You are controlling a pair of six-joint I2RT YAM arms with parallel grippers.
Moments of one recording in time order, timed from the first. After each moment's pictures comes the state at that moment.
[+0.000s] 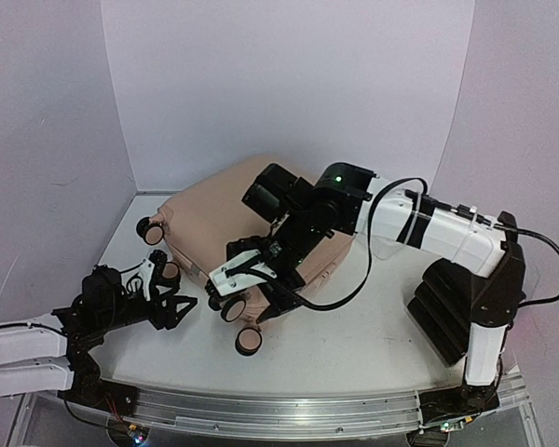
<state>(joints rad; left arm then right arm) -0.64 0.73 0.15 0.22 0.20 -0.20 1.15 1.93 1.95 -1.07 -0.32 -1.07</state>
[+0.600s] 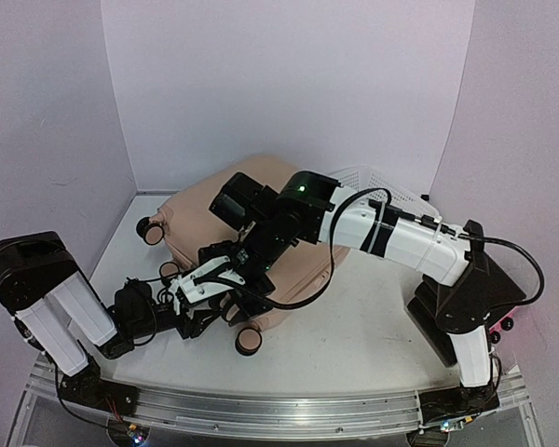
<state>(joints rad) -0.73 1.61 0.11 1.21 0.22 0.04 1.20 2.14 2.21 -1.09 -0.29 -1.08</state>
